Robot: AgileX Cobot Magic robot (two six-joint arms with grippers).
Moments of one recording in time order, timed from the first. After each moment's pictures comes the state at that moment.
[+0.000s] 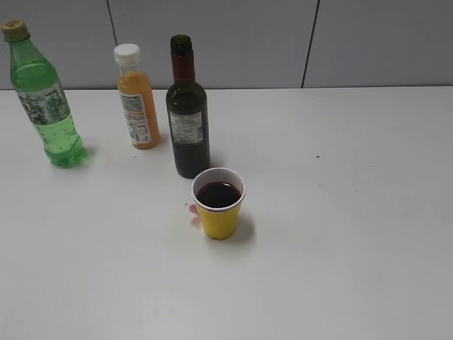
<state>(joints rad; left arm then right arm) -0.32 0.02 -0.52 -0.07 1.09 0.01 -0.04 0.02 -0.42 0.08 0.95 -0.07</state>
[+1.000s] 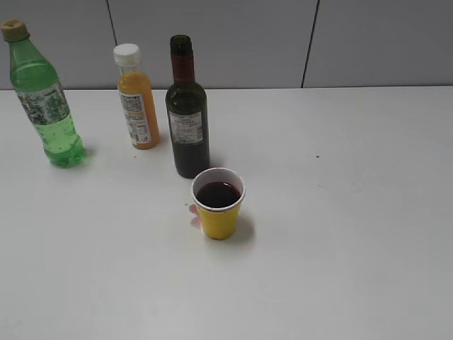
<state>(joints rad) 0.04 -0.01 -0.50 -0.03 1.05 0.02 -0.04 0.02 -0.42 0.08 0.95 -0.07</state>
